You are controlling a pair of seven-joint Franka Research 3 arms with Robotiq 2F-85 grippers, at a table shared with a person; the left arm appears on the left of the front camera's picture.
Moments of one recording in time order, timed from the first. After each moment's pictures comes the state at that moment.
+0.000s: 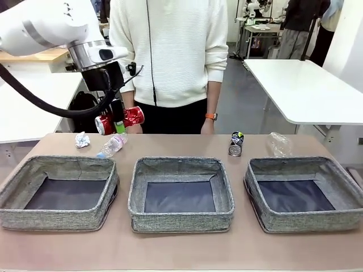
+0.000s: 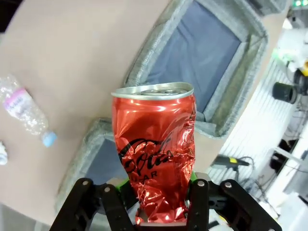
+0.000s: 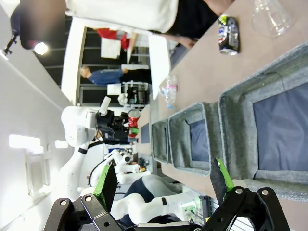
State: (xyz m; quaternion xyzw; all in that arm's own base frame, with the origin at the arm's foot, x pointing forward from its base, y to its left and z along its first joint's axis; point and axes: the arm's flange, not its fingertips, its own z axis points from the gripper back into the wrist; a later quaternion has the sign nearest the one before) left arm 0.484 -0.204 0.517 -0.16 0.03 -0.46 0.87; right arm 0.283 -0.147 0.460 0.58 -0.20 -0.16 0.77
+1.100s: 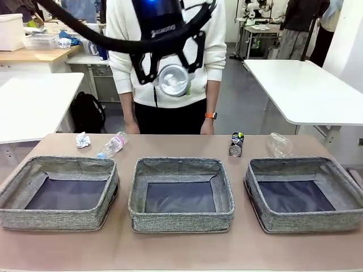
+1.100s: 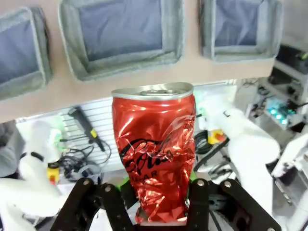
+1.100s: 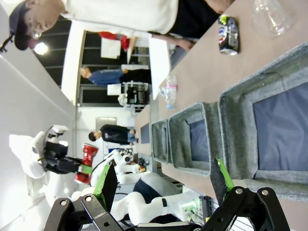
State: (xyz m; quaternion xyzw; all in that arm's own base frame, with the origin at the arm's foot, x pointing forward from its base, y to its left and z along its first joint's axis) left arm 0.337 -0.372 0.697 -0.15 0.09 -0.03 0.98; right arm 0.283 -0.147 0.460 0.58 -0.20 -0.16 0.77
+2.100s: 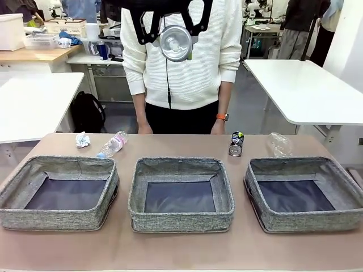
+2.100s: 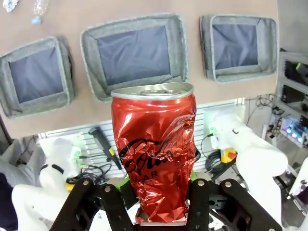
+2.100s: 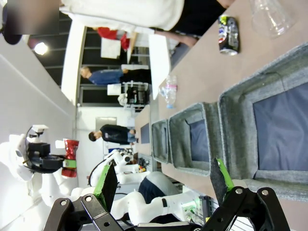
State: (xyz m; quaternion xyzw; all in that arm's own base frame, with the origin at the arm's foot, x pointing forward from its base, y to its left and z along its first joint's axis) left arm 0.333 -0.383 0.749 -0.10 0.02 -0.06 0.99; right arm 0.283 -0.147 0.460 0.58 -0.20 -0.16 0.77
